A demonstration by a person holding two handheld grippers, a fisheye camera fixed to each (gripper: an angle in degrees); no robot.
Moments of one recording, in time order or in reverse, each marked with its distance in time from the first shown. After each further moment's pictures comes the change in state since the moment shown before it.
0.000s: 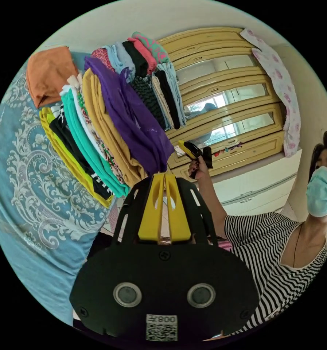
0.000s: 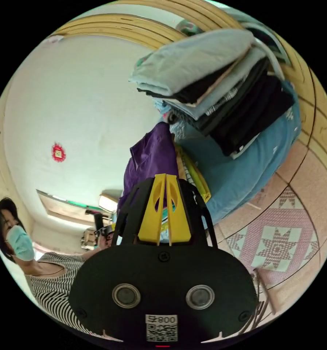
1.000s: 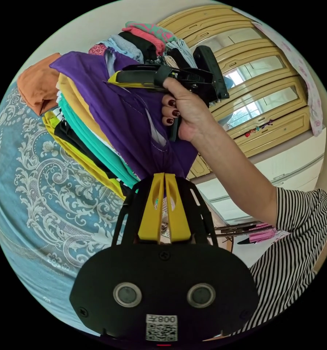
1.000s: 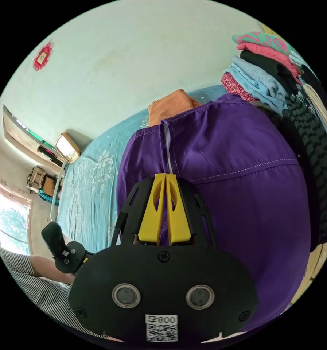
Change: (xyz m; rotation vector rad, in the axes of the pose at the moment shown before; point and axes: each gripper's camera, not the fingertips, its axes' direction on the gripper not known) left arm -0.100 0.056 0.031 -0.138 -0.231 0.068; right arm -0.164 0.016 0.360 -0.295 0.267 -0.466
